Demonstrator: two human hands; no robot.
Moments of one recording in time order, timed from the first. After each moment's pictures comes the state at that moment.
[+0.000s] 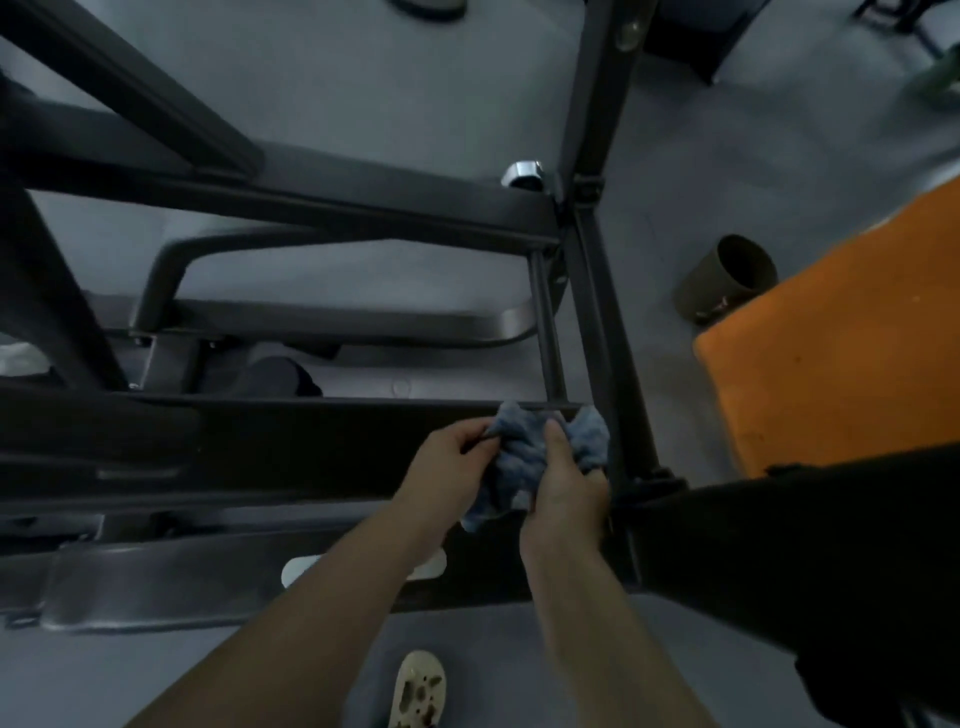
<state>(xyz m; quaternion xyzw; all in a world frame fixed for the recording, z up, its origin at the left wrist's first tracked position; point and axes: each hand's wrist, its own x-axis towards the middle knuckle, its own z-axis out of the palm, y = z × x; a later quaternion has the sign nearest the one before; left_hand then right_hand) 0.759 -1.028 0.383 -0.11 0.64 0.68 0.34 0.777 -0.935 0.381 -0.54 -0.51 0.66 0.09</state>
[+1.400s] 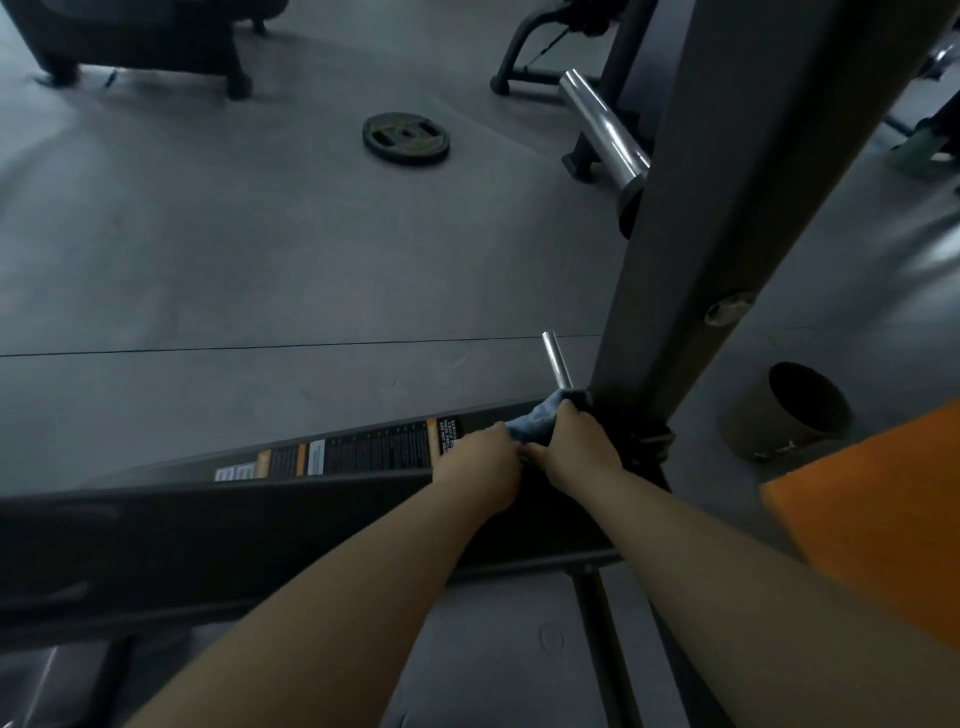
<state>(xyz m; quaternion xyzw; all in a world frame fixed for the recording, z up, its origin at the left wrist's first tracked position) 0.343 -0.925 0.325 0.17 0.93 0.20 0.27 0.349 -0.810 0.314 -0.25 -0.94 0.19 -0.15</state>
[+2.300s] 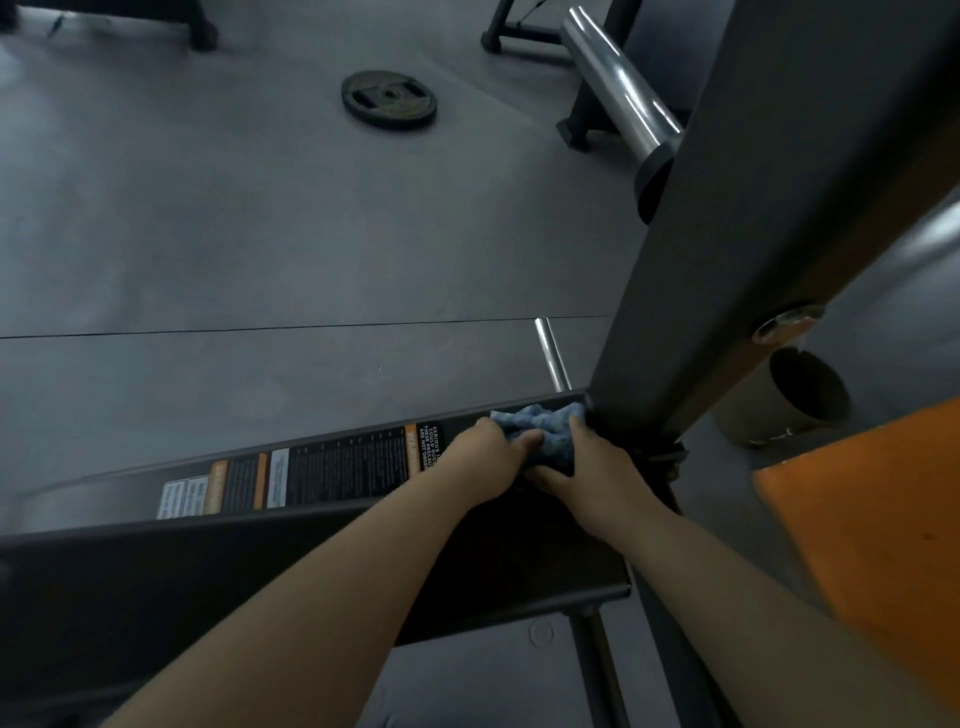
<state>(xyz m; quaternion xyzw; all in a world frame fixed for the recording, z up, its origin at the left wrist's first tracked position) 0.305 -0.899 0.294 0.08 0.86 0.38 0.32 0.362 -0.782 0.314 -0.17 -0.94 0.26 -0.15</state>
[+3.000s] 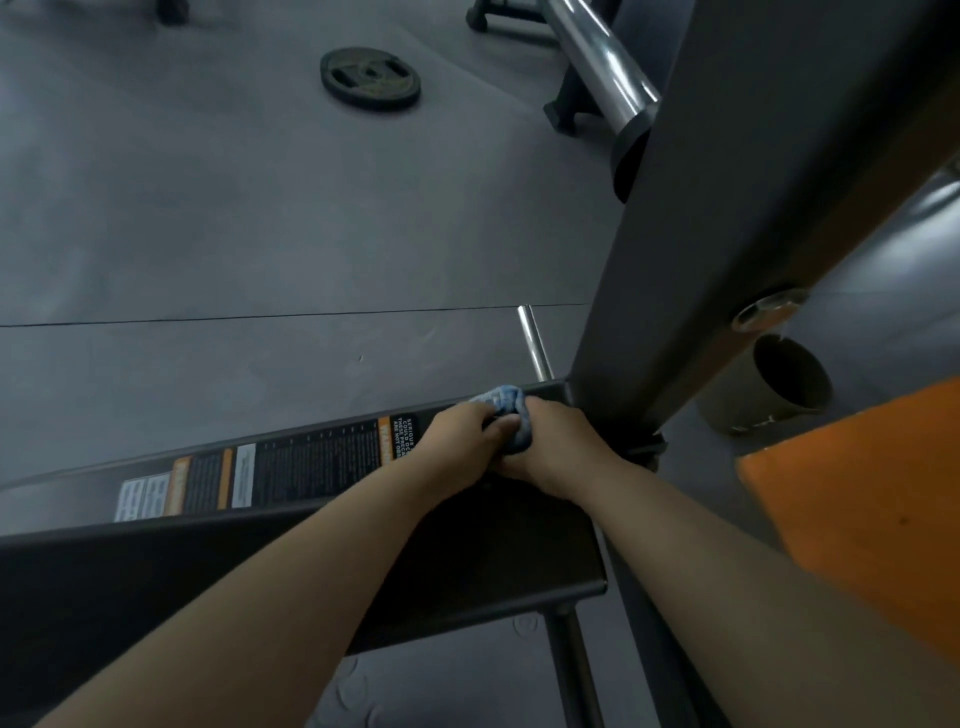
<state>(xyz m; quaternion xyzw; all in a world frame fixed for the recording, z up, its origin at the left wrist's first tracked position) 0.297 -0.896 0.287 0.14 0.84 0.42 0.31 0.332 -0.786 0.317 -0.10 -0.95 0.20 -0.23</state>
